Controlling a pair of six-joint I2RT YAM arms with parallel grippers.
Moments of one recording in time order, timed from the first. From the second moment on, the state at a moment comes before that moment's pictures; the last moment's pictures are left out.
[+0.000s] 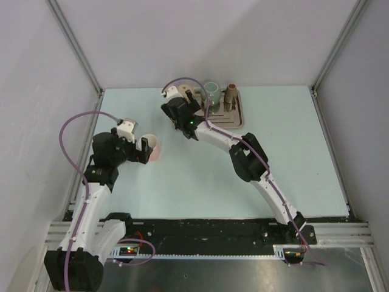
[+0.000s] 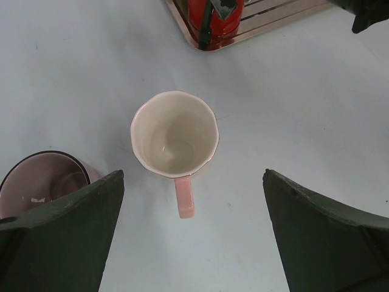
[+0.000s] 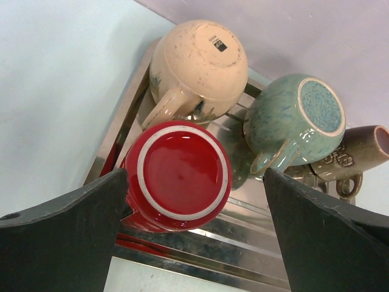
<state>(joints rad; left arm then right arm) -0.01 0.83 0.67 -0.29 0.36 0.14 0.81 2.48 2.14 0.00 0.60 -0.20</state>
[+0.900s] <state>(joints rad) -0.01 0.82 0.66 -0.27 0.36 0.14 0.81 2.50 2.12 -0.06 0.61 -0.17</state>
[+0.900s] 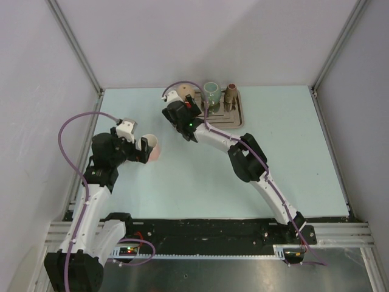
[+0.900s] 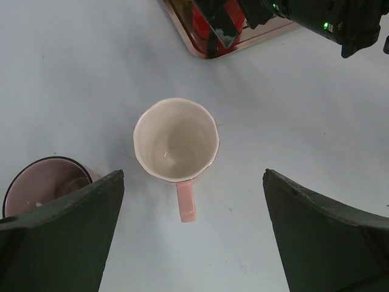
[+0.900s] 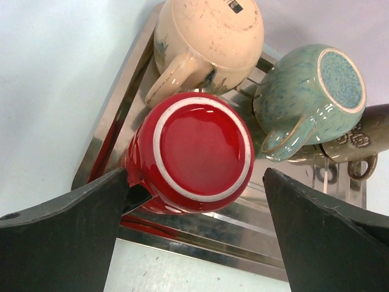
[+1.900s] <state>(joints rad) -0.01 0.82 0.65 -0.27 0.37 0.14 0.69 2.30 1.91 -0.28 0.29 0.06</state>
